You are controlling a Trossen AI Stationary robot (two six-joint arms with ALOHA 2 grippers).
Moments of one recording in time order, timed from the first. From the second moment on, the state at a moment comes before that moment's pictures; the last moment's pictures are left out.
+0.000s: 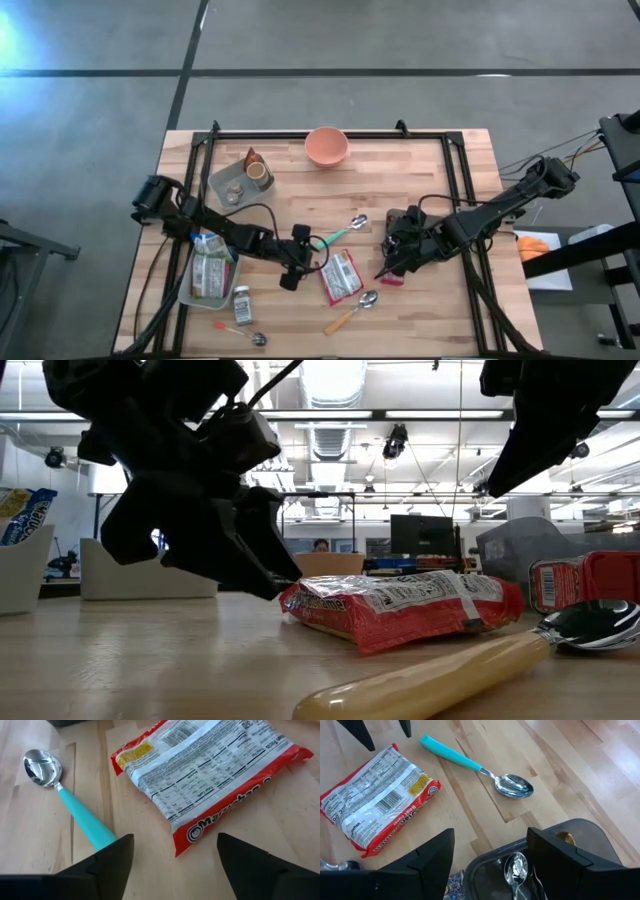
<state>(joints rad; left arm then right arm) -0.29 1.79 0.76 0.26 -0.16 0.10 0.48 1.29 0.84 -0.67 0.54 0.86</state>
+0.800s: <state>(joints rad) -0.29 1.89 0.87 0.16 -0.13 0.16 0.48 1.29 0.84 -0.67 0.54 0.85</state>
